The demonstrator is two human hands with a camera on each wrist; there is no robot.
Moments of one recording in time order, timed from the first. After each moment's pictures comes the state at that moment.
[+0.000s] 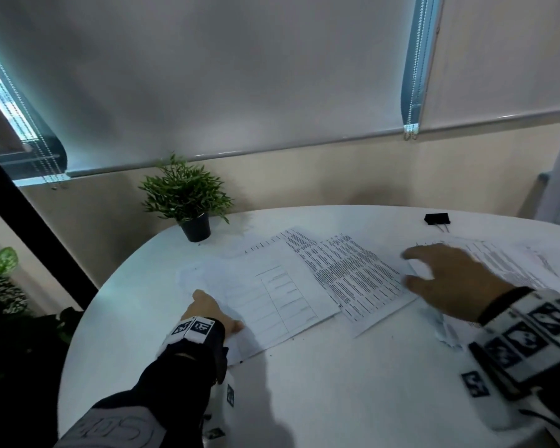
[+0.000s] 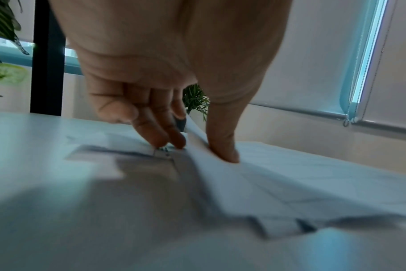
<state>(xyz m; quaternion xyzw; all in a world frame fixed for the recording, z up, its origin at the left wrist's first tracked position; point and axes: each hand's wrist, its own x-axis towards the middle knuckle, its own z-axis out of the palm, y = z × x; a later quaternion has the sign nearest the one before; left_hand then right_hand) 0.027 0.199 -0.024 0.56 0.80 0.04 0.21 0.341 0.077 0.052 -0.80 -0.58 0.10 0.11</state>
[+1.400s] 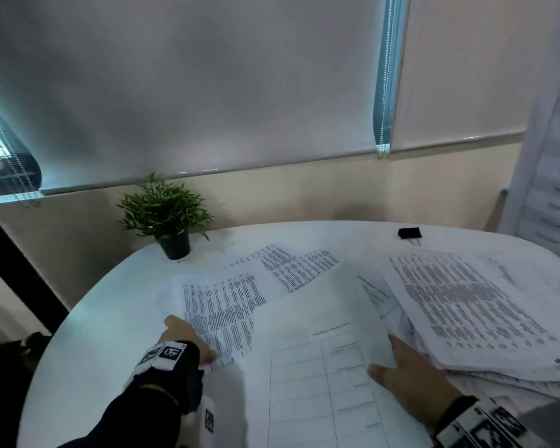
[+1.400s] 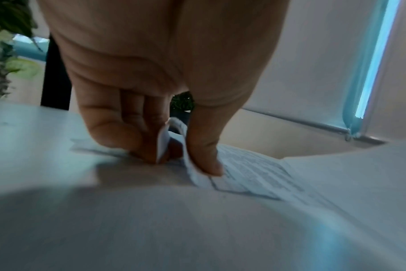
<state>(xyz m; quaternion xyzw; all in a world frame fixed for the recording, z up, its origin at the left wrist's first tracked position) 0.031 0.188 -0.018 0.56 0.80 0.02 0.21 0.302 0.026 -0.029 -0.76 -0.43 0.38 0.31</state>
